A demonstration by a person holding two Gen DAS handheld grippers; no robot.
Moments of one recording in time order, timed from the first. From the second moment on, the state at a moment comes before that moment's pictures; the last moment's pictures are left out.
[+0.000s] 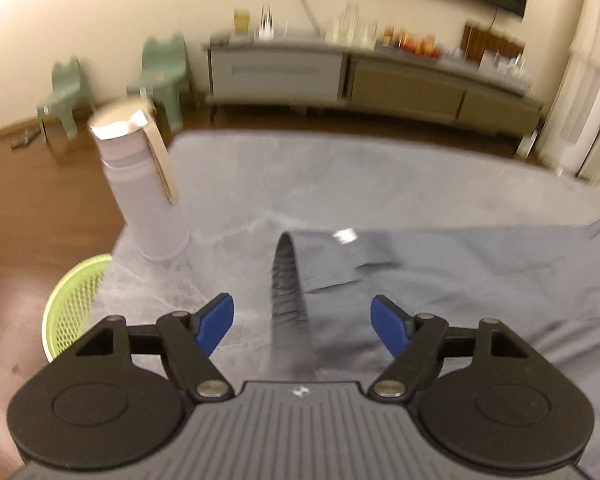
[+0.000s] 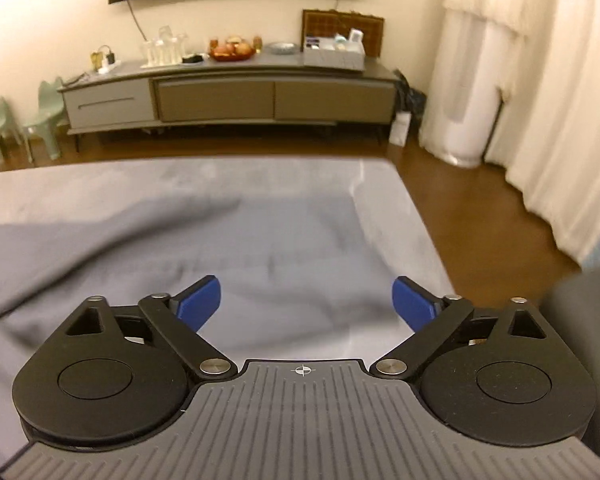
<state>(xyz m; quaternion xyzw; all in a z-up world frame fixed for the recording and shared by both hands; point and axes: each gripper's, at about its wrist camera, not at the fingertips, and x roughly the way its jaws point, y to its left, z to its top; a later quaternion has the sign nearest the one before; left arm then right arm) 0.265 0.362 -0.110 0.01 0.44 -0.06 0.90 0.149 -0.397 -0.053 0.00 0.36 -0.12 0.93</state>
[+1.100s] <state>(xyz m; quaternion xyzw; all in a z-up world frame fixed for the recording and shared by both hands) 0.466 0.247 -0.089 -0.06 0.42 -0.01 0.90 0.301 -0.535 -0.109 0.13 0.37 -0.26 0.88</state>
